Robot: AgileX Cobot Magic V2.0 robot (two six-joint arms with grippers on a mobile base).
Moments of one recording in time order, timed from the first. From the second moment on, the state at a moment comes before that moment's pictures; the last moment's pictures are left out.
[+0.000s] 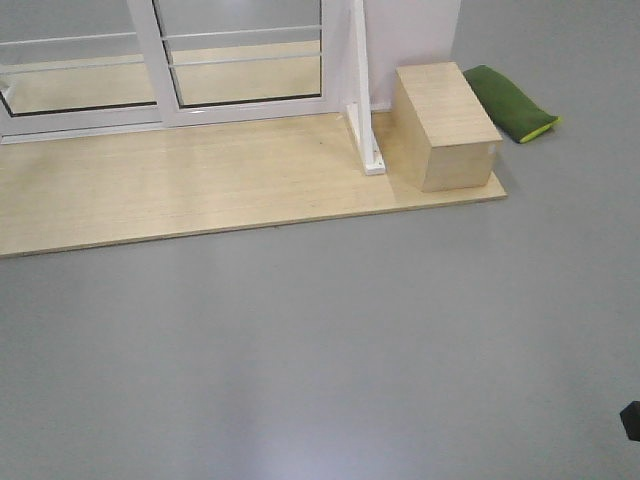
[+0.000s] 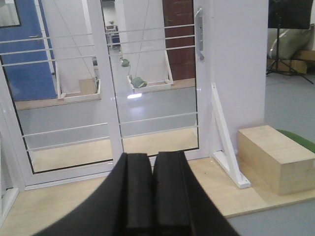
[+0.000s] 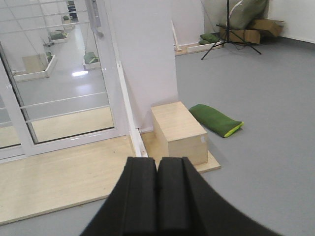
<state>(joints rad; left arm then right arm) -0.02 -0.01 0.03 0.00 0.05 0.06 -0.10 -0.01 0.03 0.06 0.19 0.06</state>
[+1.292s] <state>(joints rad) -0.02 -0.01 0.03 0.00 0.05 0.06 -0.10 -0.01 0.03 0.06 0.19 0.06</state>
